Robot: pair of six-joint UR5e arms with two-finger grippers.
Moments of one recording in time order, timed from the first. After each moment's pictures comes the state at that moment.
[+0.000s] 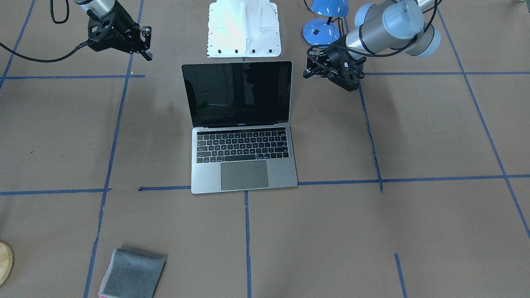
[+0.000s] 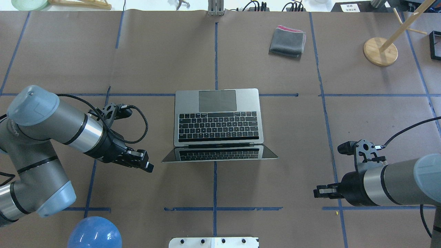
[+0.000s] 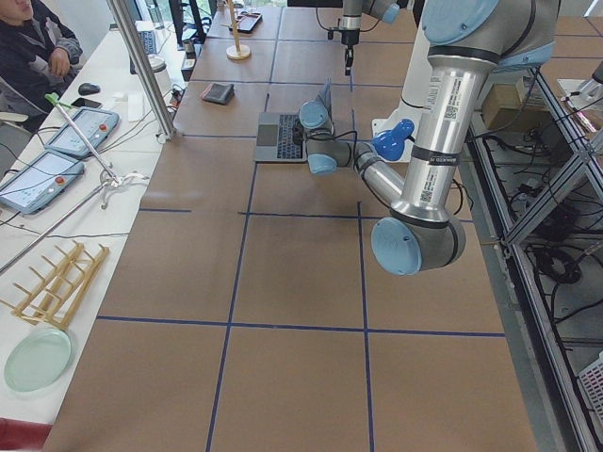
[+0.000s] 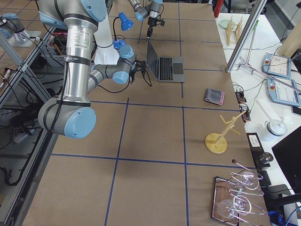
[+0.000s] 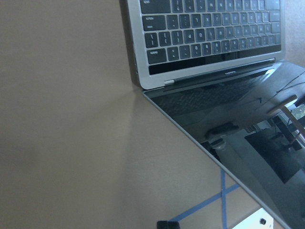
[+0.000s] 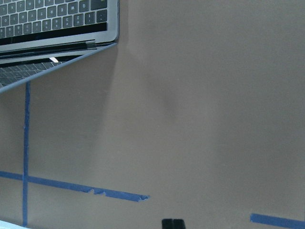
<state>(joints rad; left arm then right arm) -0.60 -1.83 -1.85 -2.31 -2.36 -1.30 0.36 -1.74 2.25 -1.02 1.87 1.37</state>
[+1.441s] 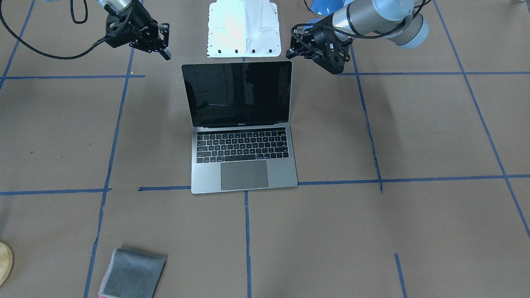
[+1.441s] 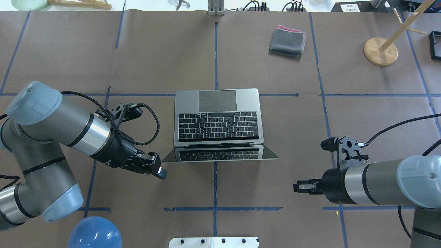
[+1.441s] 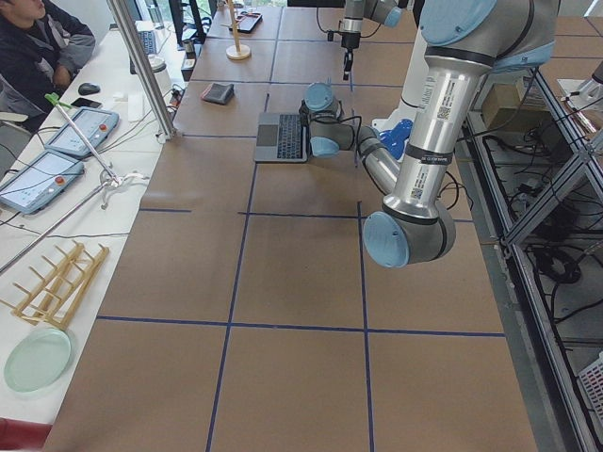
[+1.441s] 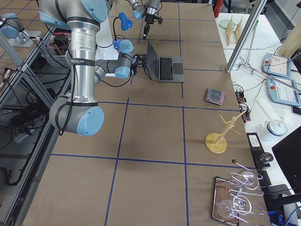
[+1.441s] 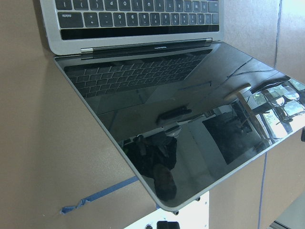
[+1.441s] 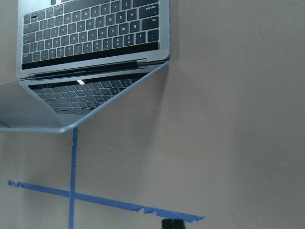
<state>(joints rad) -0.58 -1.87 -1.91 -2.31 -2.40 -1.39 0.34 -1.63 2.24 -1.03 1.80 1.41</state>
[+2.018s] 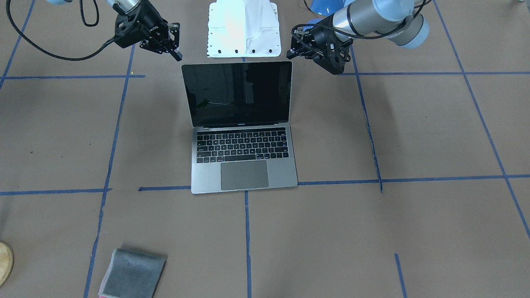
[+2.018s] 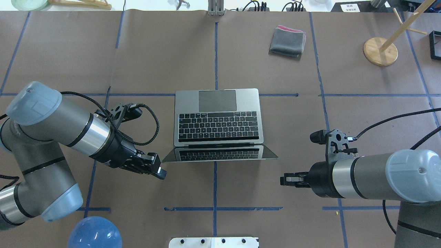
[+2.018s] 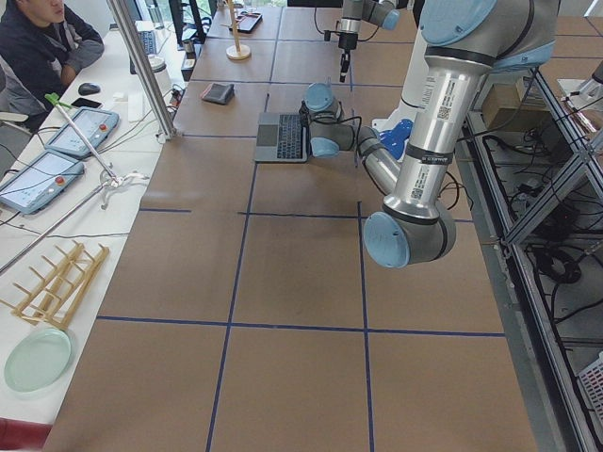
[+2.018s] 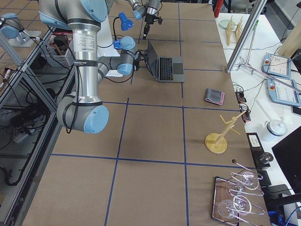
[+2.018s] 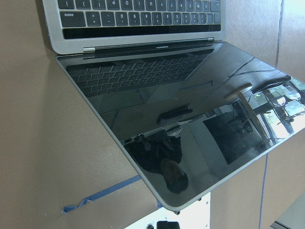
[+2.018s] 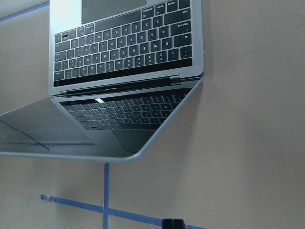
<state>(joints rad) -0.58 -1.87 -1.91 -2.31 -2.40 -1.39 0.35 -1.54 2.22 -1.04 1.80 1.44</state>
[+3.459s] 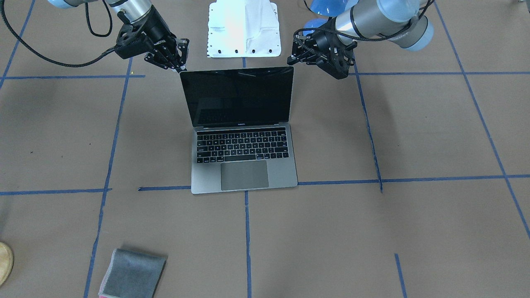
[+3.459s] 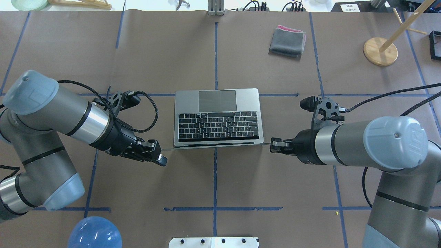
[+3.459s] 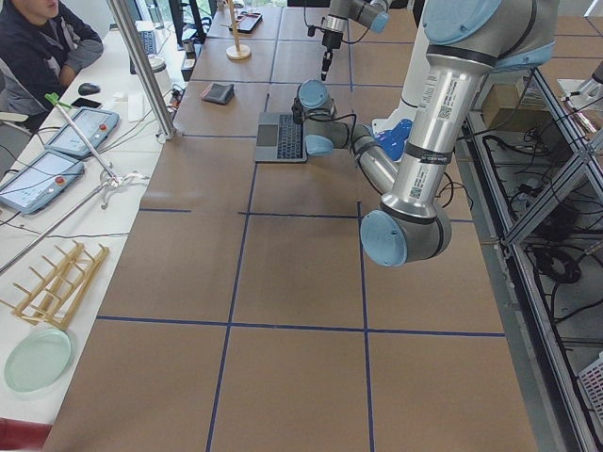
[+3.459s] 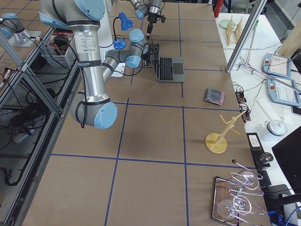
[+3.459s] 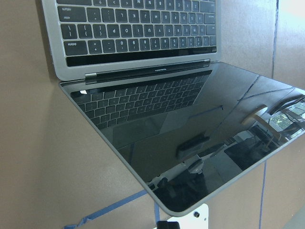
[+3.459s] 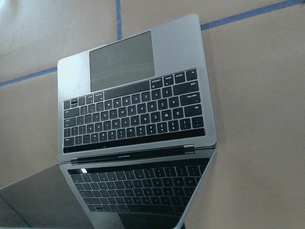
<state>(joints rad) -0.63 -1.89 -1.89 -2.30 -2.39 -1.39 0.47 -1.38 2.17 -1.18 1.78 1.45</state>
